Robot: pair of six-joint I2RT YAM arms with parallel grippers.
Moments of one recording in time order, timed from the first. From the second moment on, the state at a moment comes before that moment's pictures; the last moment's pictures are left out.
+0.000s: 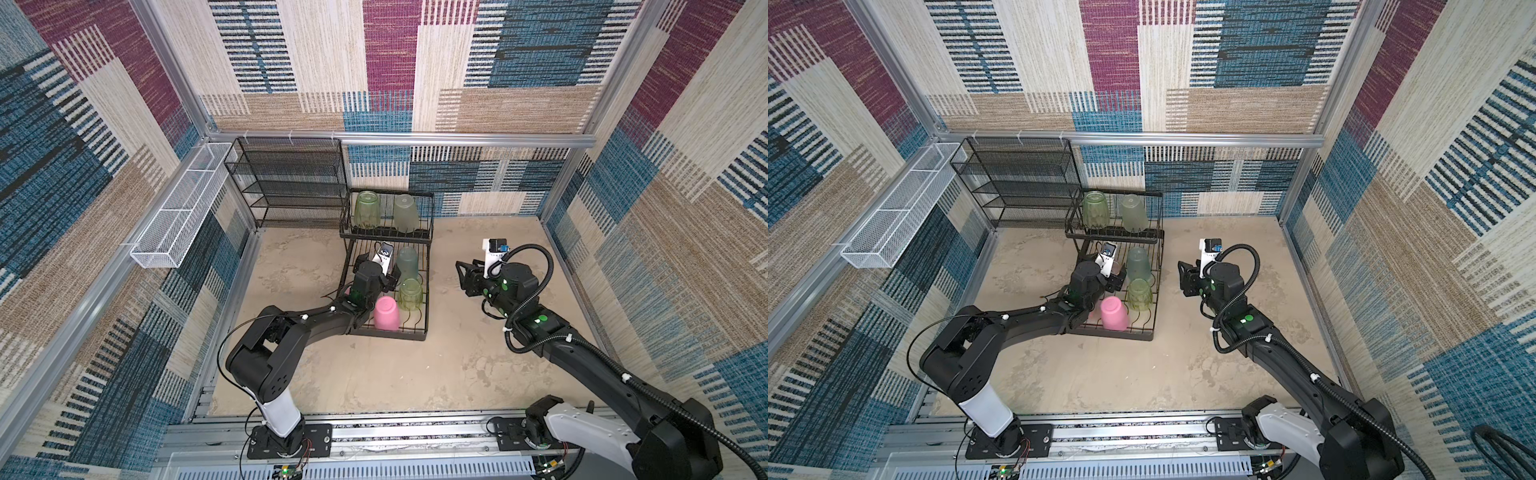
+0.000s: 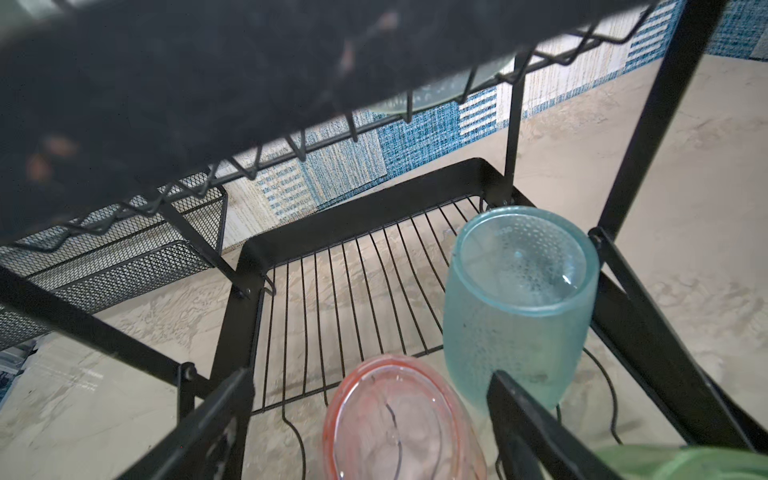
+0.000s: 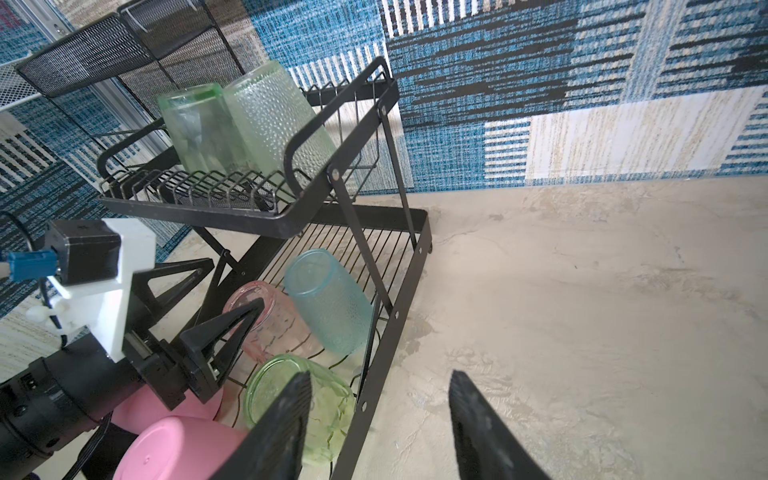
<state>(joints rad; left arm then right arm) -0.61 1.71 0.89 0.54 -0.36 0.16 0.45 1.06 0.74 0.06 0.08 0.31</state>
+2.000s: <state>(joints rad) 0.08 1.23 0.64 -0.07 -0.46 -0.30 -0.03 1.25 0.39 0.56 0.21 0.22</state>
